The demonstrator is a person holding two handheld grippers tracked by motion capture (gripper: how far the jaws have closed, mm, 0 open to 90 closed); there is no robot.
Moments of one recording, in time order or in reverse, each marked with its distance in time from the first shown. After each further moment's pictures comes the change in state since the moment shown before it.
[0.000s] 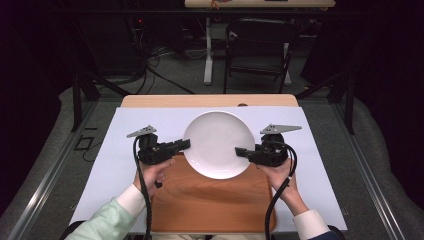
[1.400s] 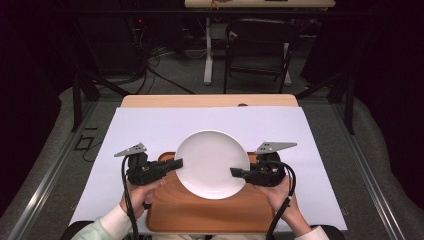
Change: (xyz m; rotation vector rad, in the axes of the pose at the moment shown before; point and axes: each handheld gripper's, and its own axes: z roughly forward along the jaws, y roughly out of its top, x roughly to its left) left arm -0.015 -0.035 -0.035 0.059 -0.018 -0.018; right arm 0.037 -0.028 -0.008 0.077 0.069 -0.011
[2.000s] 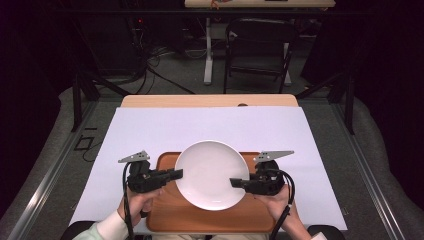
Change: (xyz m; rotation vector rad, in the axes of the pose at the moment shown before) left arm 0.001 -0.016 0.001 0.118 0.009 0.003; right arm 0.004 -0.020 0.005 0.067 0.025 0.058
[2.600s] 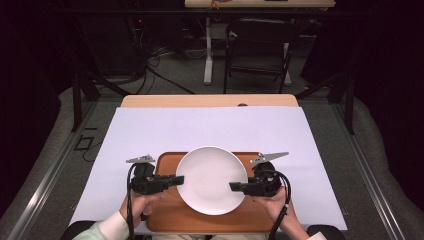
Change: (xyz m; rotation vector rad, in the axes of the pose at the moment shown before) left arm 0.011 -0.009 0.012 0.107 0.021 -0.056; right arm -0.009 -0.009 0.014 0.069 -0.001 0.043
